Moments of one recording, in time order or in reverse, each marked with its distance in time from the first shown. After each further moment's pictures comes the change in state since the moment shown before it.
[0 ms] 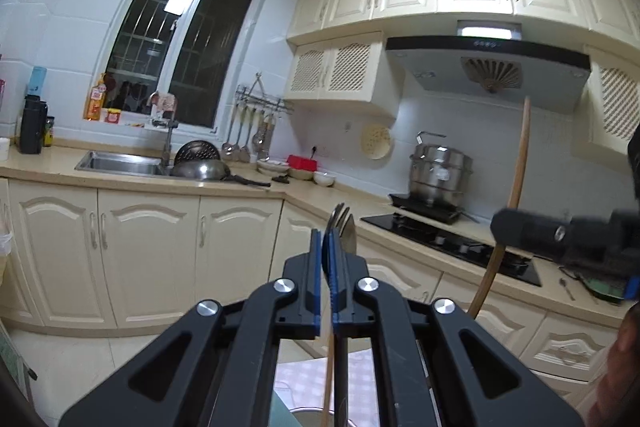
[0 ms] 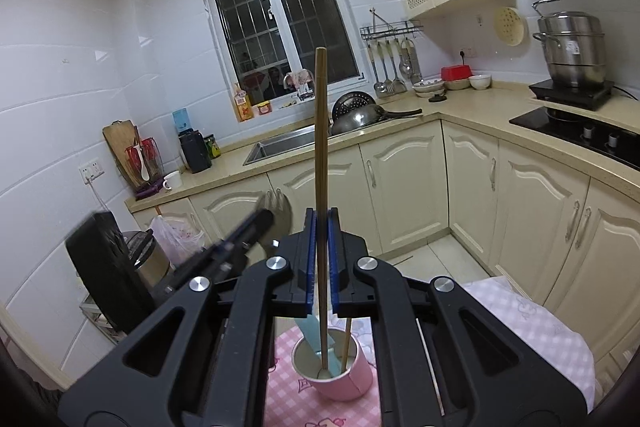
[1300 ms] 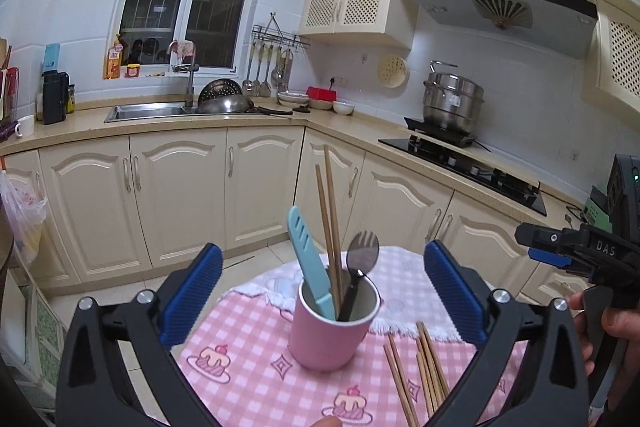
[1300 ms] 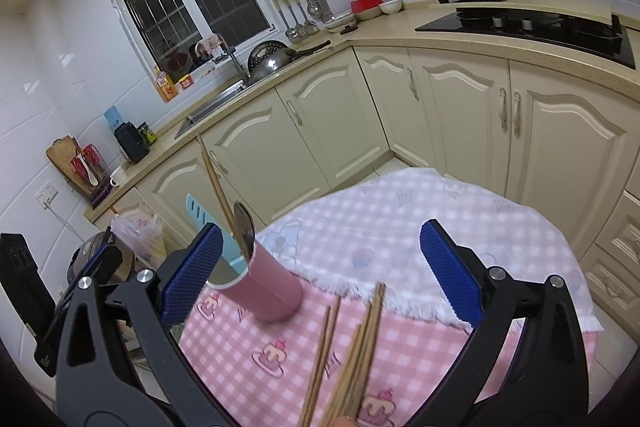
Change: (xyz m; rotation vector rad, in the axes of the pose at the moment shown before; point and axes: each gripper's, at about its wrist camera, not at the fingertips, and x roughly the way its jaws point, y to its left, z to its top) left arm -0.089 0.012 -0.041 0.046 0.255 0.074; right arm -0.054 -0.084 -0.091 0.251 0.165 -0.209
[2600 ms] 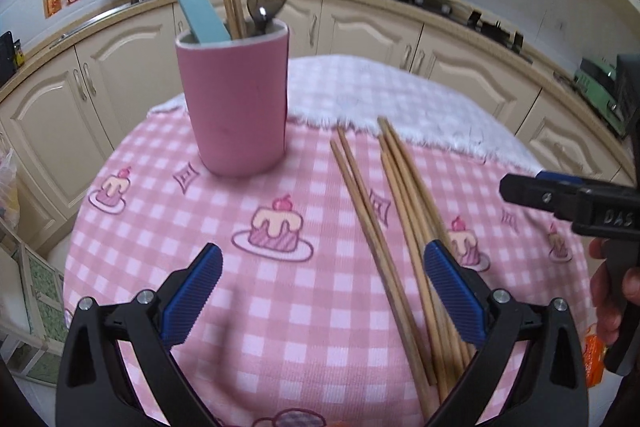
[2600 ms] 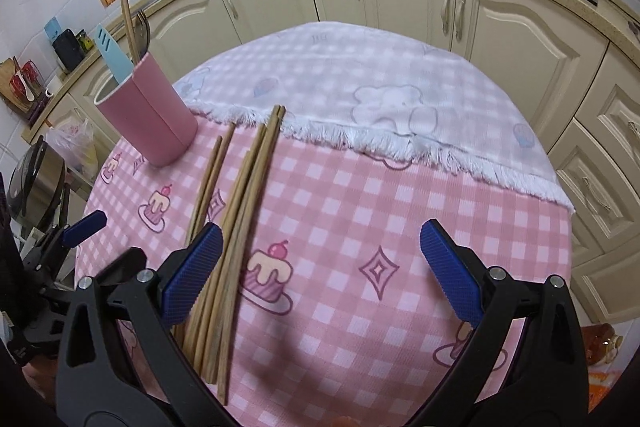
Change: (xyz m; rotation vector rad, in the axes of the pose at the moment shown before) left arm 0.053 -0.063 -0.148 0.132 0.496 -0.061; right arm 0.019 -0.048 -0.118 -0.063 0.318 -0.244
